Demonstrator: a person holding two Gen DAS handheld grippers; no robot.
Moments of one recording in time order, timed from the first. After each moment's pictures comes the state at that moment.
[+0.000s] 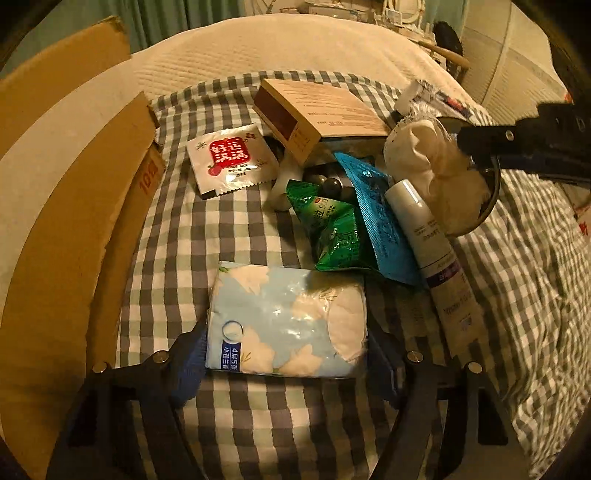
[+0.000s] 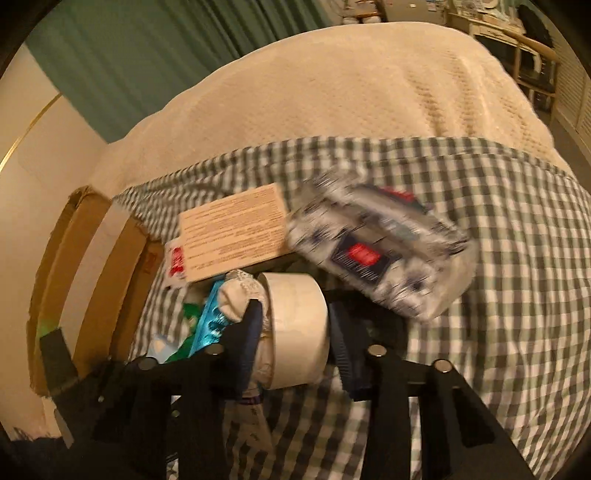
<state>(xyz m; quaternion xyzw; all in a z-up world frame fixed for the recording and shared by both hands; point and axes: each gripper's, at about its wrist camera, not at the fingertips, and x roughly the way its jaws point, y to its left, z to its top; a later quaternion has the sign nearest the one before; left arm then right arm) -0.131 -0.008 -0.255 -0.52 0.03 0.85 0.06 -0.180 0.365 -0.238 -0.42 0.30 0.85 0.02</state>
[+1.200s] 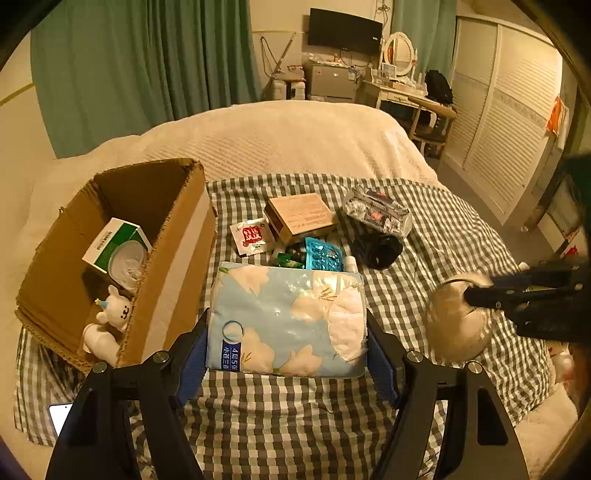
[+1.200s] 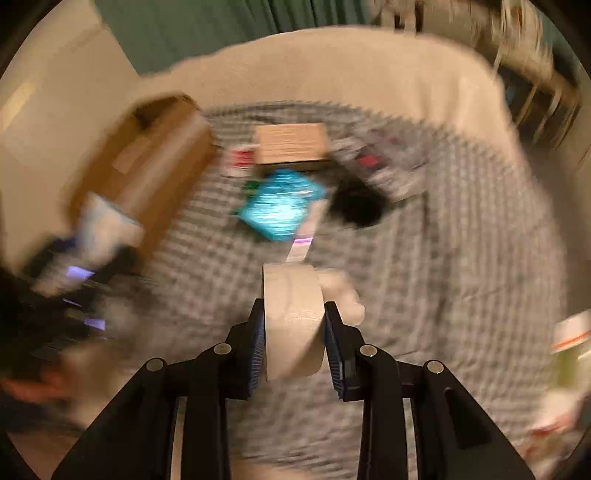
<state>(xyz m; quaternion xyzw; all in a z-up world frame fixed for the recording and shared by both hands) -0.053 -0.001 -0.102 -0.43 0.02 0.90 0.05 -0.043 0.313 -0.155 -0.50 0.24 0.83 -0.02</state>
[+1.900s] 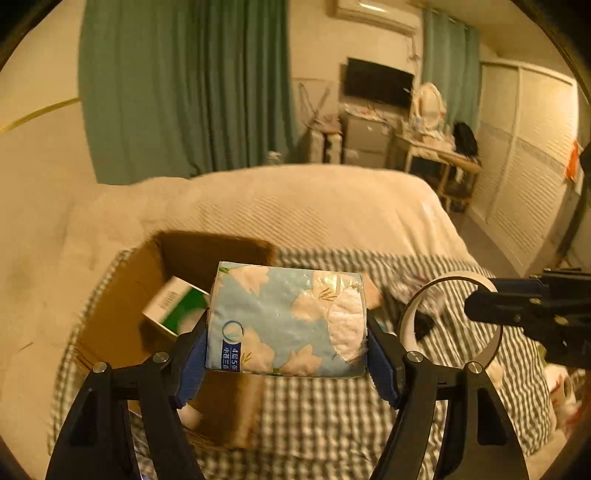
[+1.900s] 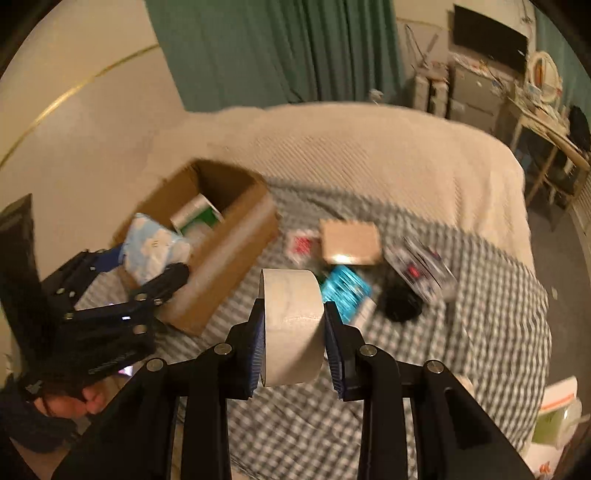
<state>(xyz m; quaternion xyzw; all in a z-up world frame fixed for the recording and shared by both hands) -0.064 -0.075 -0.028 -0.34 -0.01 0.94 -0.01 -0.088 0.259 -0.047 -0.40 0.16 0.90 -0.04</state>
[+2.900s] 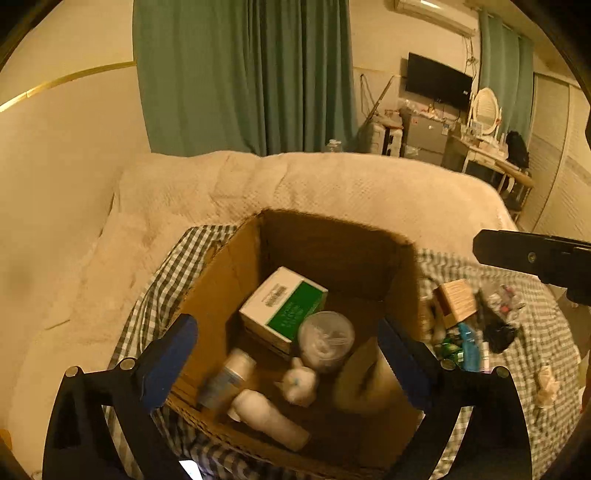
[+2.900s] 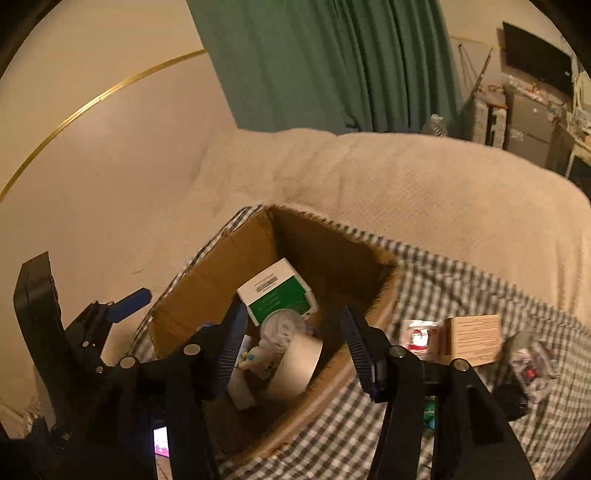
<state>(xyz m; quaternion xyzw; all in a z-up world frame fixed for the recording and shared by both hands) -0.084 -0.195 -0.060 -0.36 -0.03 0.93 -0.09 -0.240 0.159 -0.043 -0.35 0.16 0.91 -0.11</state>
